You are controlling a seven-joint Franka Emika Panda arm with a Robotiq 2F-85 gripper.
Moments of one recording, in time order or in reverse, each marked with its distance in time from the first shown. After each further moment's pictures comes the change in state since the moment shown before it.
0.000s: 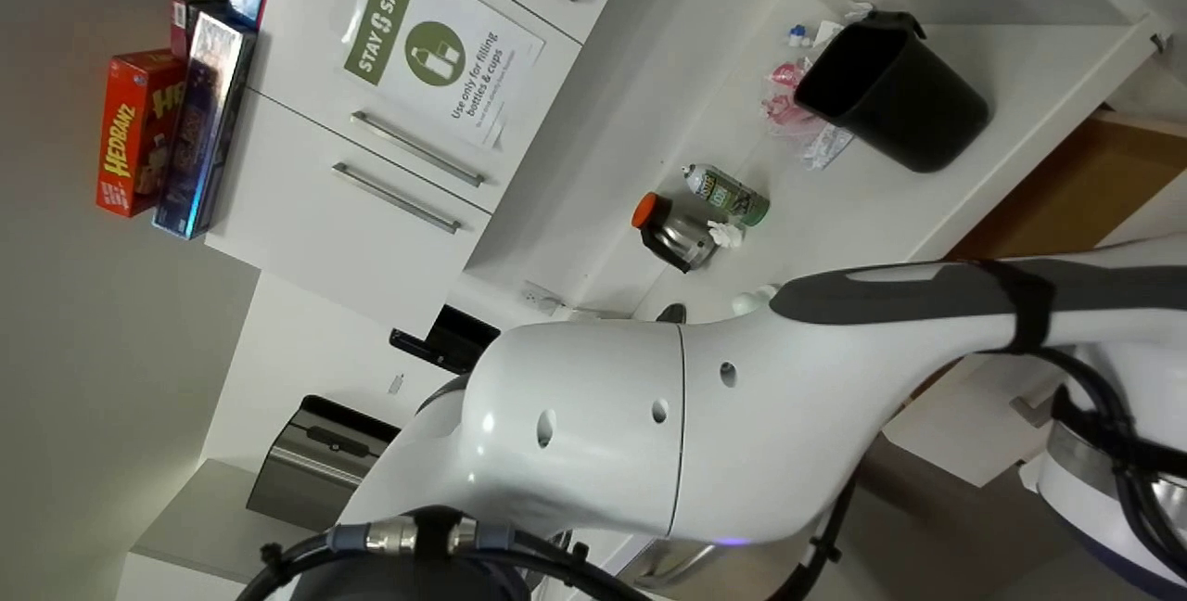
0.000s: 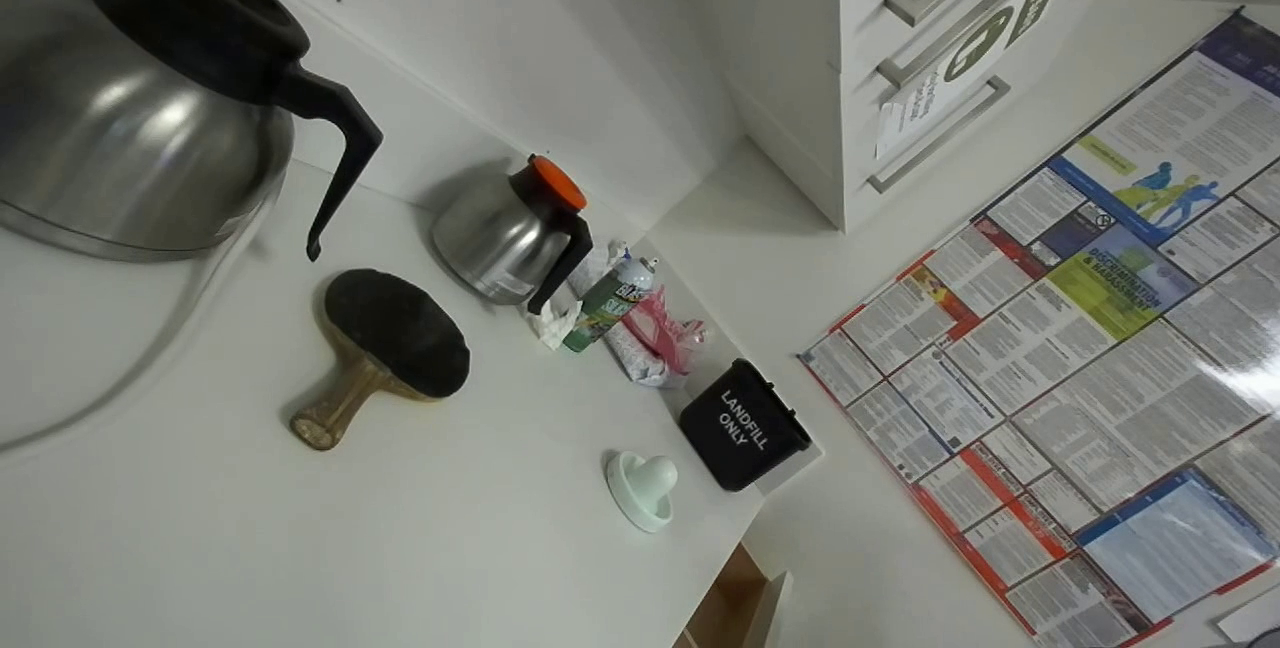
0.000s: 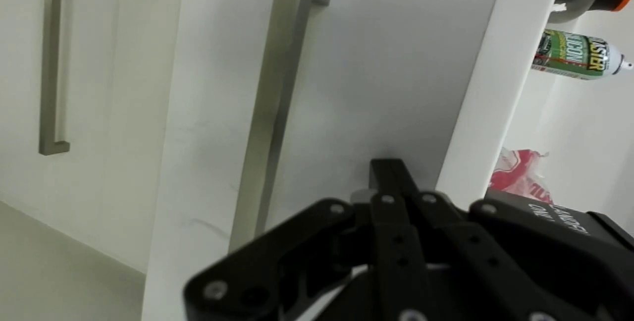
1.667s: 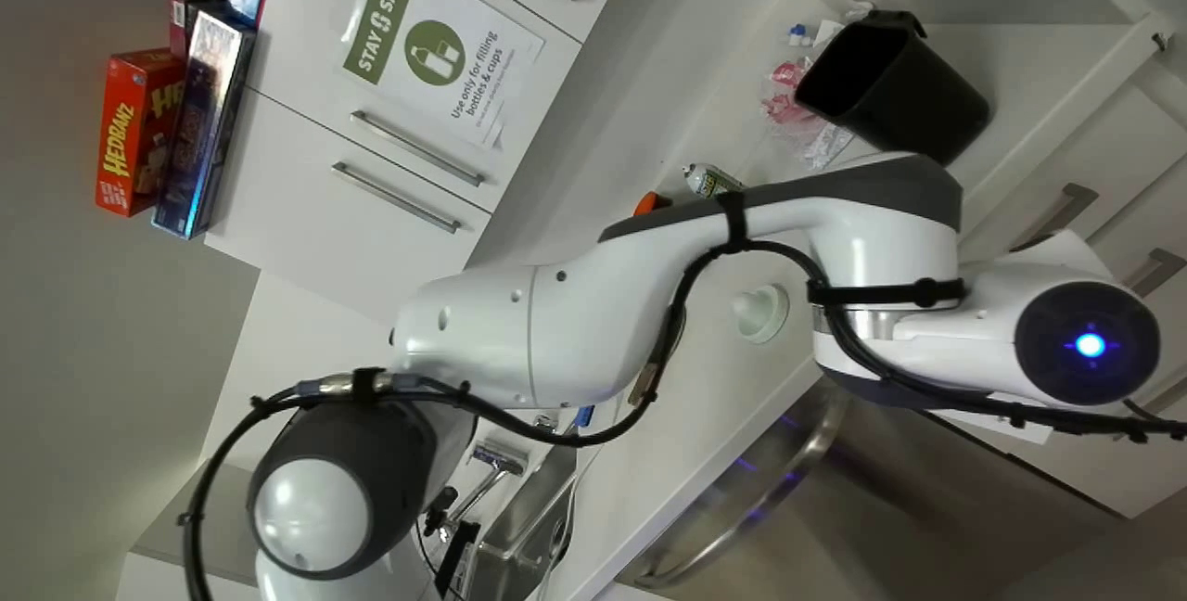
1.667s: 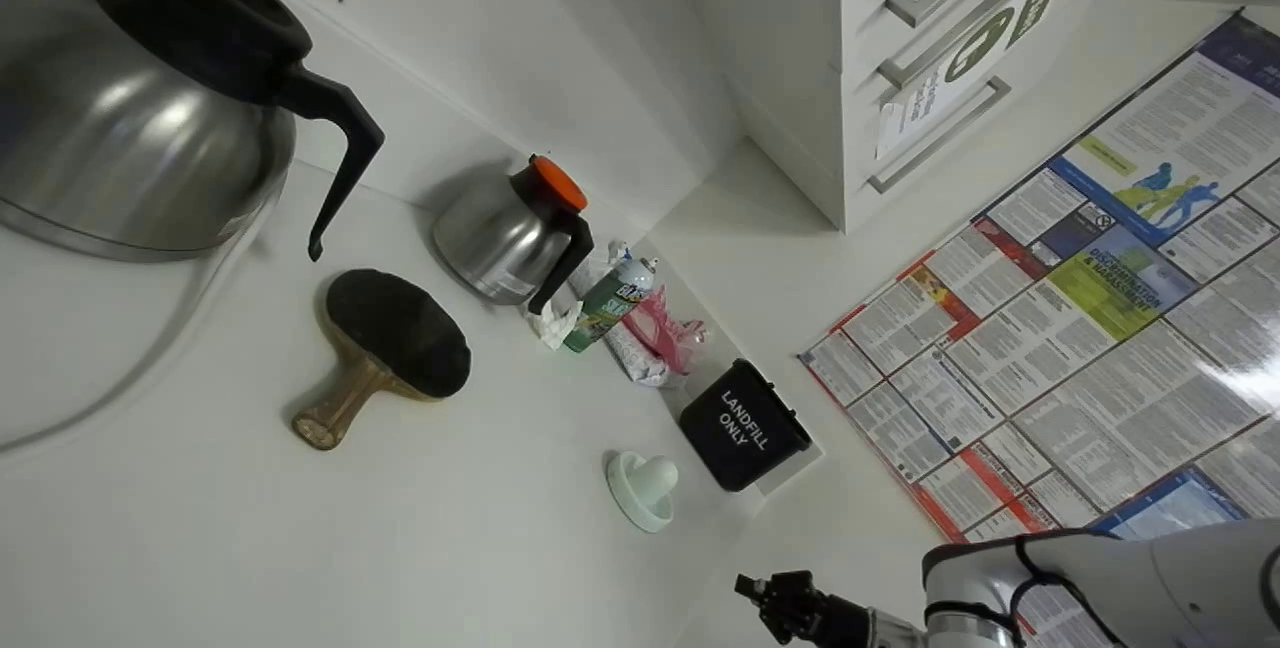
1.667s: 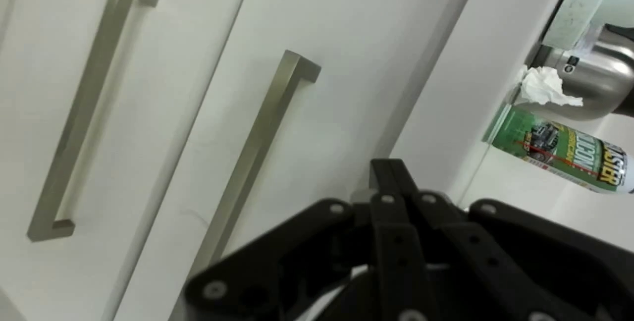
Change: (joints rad) arm 0.438 -0.164 -0.197 -0.119 0.058 0.137 -0.023
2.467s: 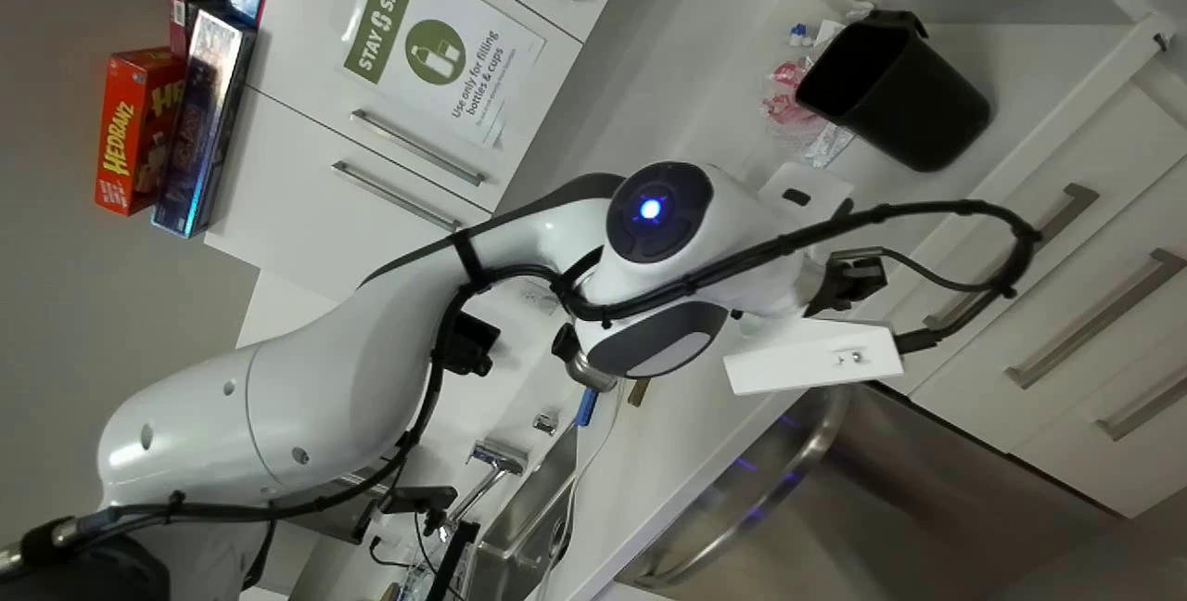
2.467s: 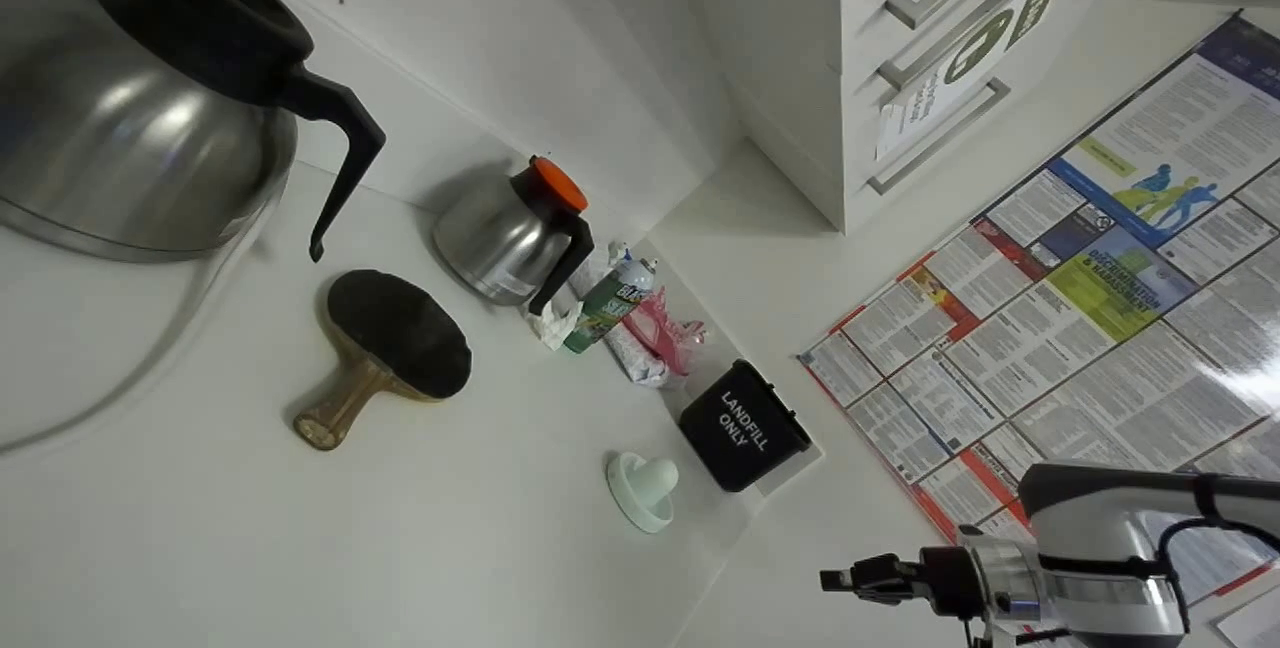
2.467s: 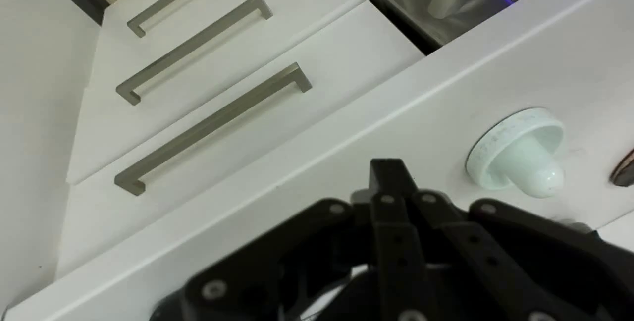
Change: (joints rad) arm 0.145 -0.584 0.027 -0.325 -0.705 0.443 0.104
